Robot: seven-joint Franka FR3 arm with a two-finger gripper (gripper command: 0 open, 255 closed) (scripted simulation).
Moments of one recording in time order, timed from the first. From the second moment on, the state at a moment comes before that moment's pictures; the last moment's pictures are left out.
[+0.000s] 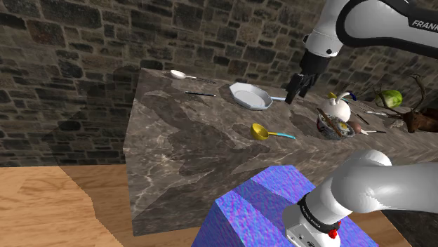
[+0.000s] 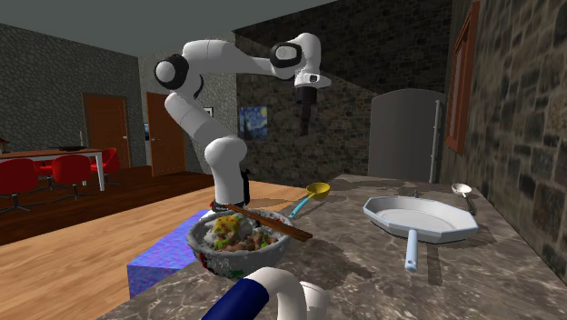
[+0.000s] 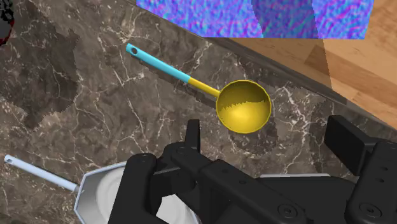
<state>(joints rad) 0.01 -0.82 0.01 -2.45 -0.08 1.59 -0.03</state>
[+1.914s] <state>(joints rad) 0.19 -0.76 -0.56 -3.01 -0.52 2.46 -1.03</state>
